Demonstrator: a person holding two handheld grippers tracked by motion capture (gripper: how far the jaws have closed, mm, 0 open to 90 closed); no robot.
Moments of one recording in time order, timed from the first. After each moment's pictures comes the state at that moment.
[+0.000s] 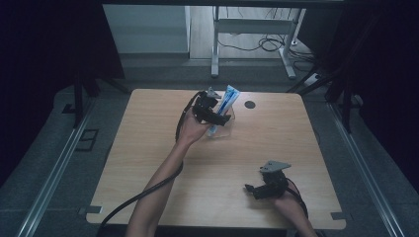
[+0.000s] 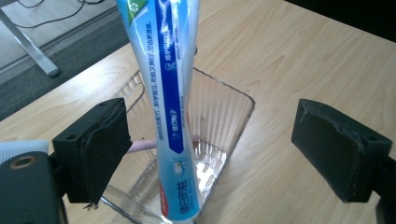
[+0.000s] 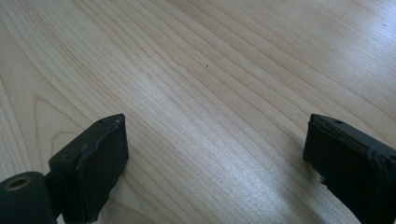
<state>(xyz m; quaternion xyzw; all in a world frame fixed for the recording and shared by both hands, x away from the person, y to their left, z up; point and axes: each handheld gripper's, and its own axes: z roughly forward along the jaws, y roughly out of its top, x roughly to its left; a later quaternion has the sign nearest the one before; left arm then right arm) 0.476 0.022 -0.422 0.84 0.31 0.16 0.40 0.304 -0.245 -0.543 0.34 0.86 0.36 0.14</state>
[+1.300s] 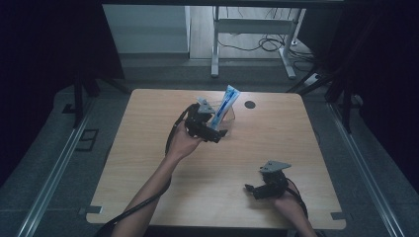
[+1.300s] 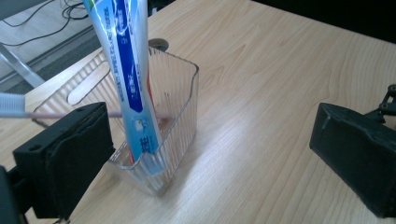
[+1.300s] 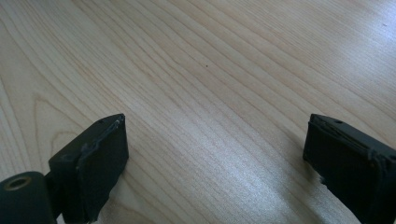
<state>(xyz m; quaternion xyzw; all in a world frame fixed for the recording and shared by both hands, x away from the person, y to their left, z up) 0.420 0.041 -0.420 0.85 0.27 0.16 0.42 0.304 -0.245 -0.543 0.34 0.86 0.36 0.14</state>
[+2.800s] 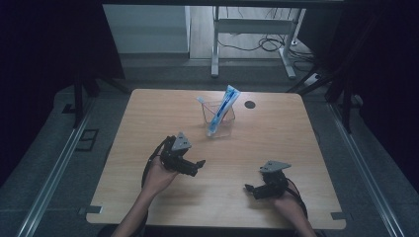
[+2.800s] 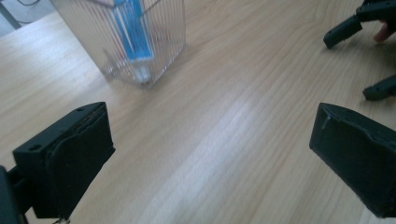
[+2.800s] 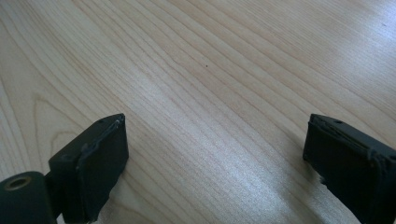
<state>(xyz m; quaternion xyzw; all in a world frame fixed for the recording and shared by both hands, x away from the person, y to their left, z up) 0.332 0.105 -0.467 0.85 0.29 0.17 0.41 0.304 -0.245 -0.543 0.34 0.86 0.36 0.14</state>
